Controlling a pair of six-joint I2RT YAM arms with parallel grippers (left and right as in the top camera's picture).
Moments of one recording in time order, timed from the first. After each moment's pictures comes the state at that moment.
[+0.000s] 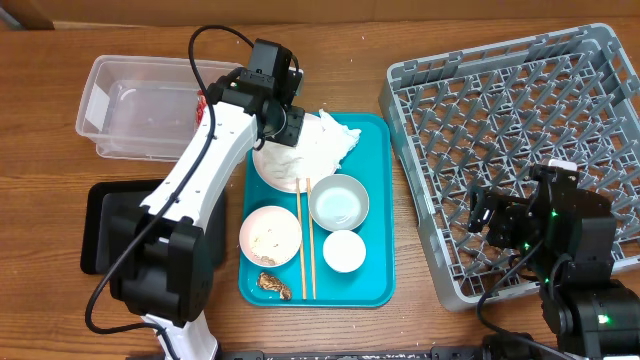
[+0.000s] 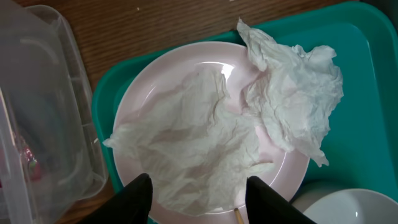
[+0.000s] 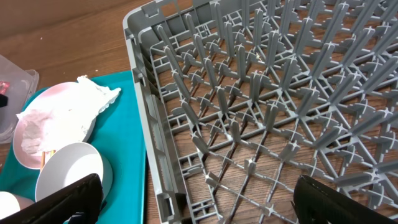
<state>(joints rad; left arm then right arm) -0.32 1.91 1.60 -0.87 0.02 -0.05 0.05 0.73 0.88 -0.85 -0.03 0.25</state>
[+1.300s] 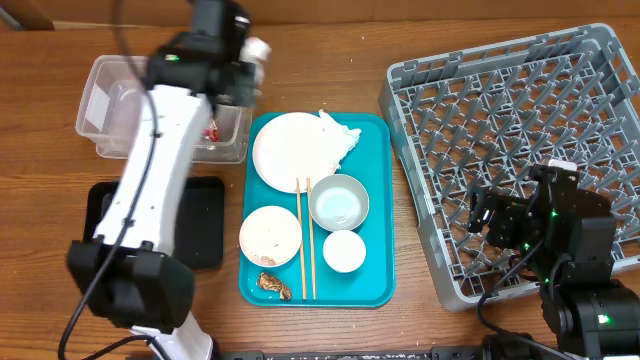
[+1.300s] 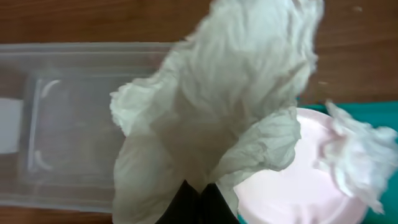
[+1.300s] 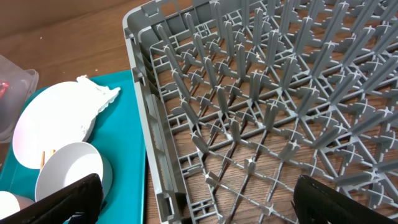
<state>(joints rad) -0.16 1.85 1.85 -1.03 -0.13 -0.05 0.05 0.73 0.88 -0.86 -0.03 0.25</state>
